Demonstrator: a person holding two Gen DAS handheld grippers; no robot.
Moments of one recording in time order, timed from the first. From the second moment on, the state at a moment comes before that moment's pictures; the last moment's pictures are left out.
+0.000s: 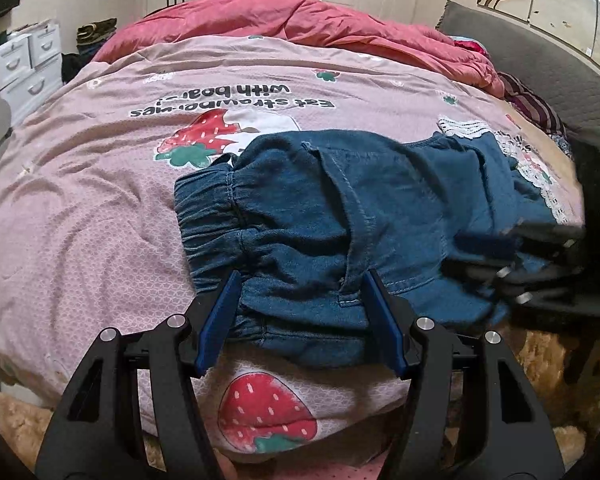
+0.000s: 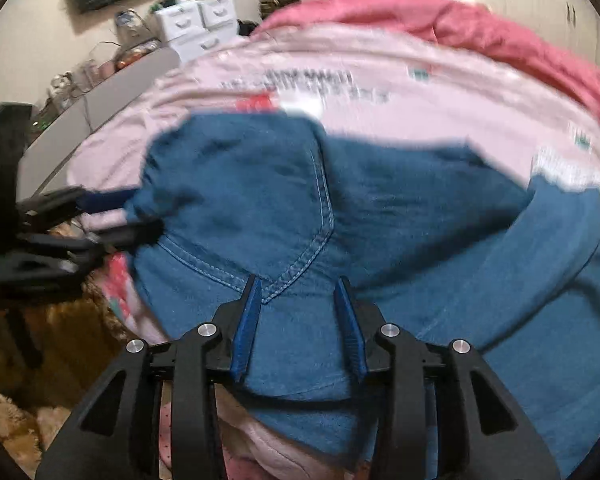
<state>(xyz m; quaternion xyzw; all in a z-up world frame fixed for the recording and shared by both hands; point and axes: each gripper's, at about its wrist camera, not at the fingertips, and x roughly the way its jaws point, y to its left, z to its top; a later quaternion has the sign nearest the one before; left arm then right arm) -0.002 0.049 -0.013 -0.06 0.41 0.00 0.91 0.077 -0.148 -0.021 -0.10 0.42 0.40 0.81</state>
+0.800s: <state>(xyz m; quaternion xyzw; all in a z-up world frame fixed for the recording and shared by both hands) 0.019 -0.028 0.032 -0.06 0.40 -0.15 0.90 0.093 -0.290 0.018 0.02 0.38 0.25 0.89</state>
